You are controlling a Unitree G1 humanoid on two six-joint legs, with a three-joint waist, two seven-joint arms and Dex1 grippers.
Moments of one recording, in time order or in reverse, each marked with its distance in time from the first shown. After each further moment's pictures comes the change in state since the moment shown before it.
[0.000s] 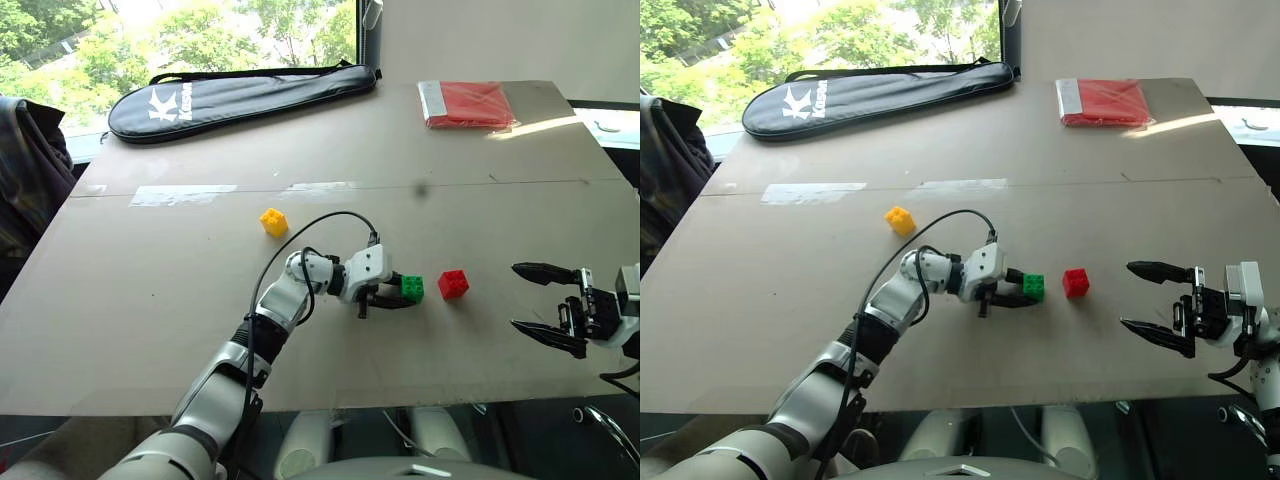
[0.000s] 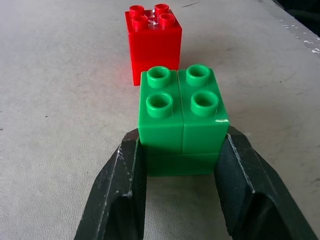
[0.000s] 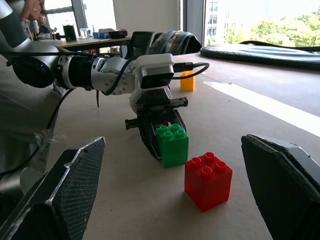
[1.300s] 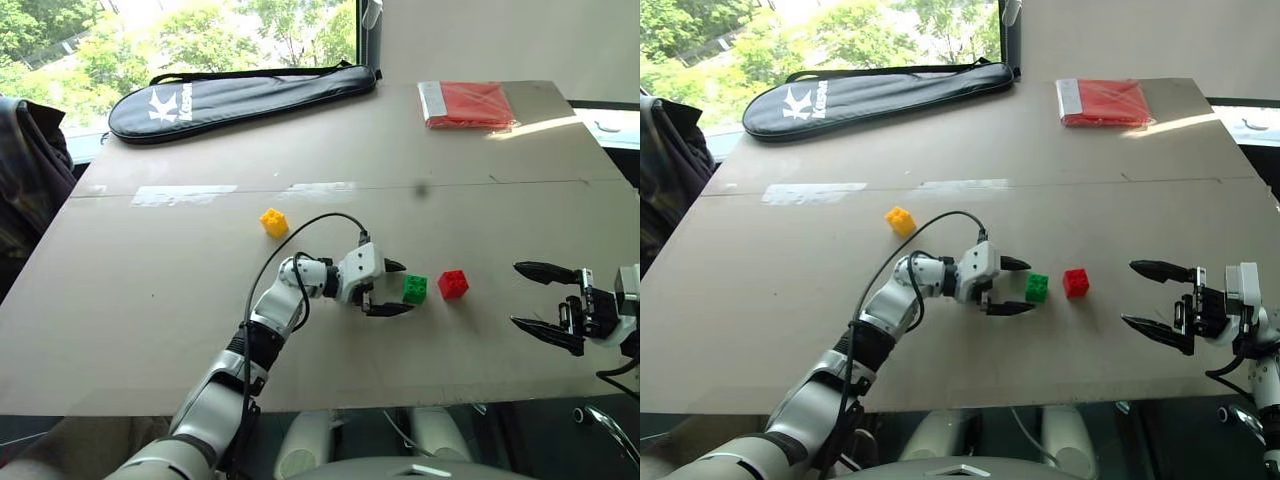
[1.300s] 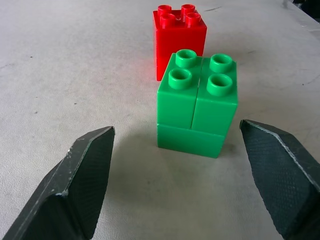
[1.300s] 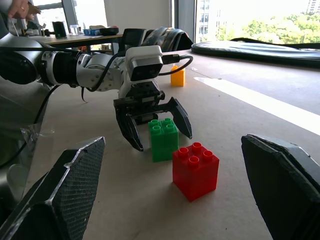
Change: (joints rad) left arm 0.041 -0.002 0.043 -0.020 -0.015 0.008 0.021; right arm -0.021 0.005 0.004 0.058 -0.013 -0.042 0.000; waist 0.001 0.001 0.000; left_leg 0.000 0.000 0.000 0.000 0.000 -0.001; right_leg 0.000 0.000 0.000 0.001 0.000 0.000
